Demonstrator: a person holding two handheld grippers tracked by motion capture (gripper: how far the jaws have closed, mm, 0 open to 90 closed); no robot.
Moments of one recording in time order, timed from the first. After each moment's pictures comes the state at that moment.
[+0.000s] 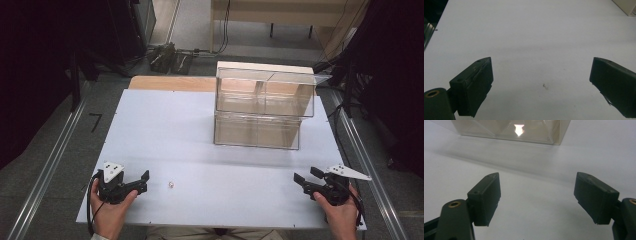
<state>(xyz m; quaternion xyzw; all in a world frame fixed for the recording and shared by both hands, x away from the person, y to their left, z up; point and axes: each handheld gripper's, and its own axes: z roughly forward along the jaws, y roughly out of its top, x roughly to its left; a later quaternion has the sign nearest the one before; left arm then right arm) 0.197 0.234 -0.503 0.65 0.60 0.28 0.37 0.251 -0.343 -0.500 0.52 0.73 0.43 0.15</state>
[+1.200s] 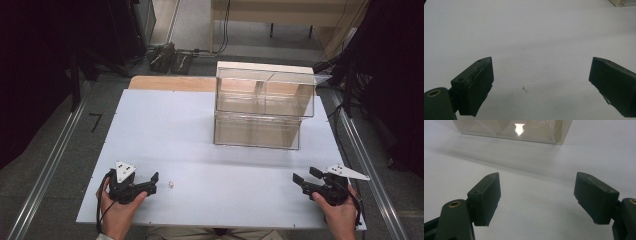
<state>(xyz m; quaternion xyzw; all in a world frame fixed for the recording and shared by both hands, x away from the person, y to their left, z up) 0.202 0.213 -0.507 0.68 0.58 0.28 0.36 0.251 -0.340 -0.500 0.51 0.73 0.42 0.15</state>
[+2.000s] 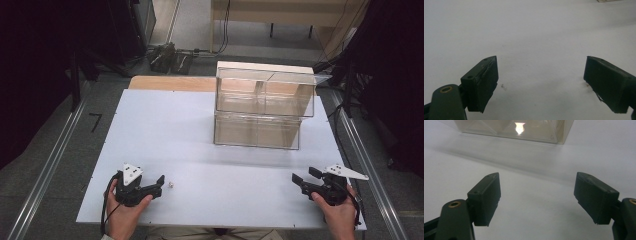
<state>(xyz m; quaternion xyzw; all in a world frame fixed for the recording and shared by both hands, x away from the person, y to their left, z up) 0.198 0.198 -0.510 0.70 0.56 0.25 0.37 0.252 -0.338 -0.501 0.51 0.73 0.42 0.15</state>
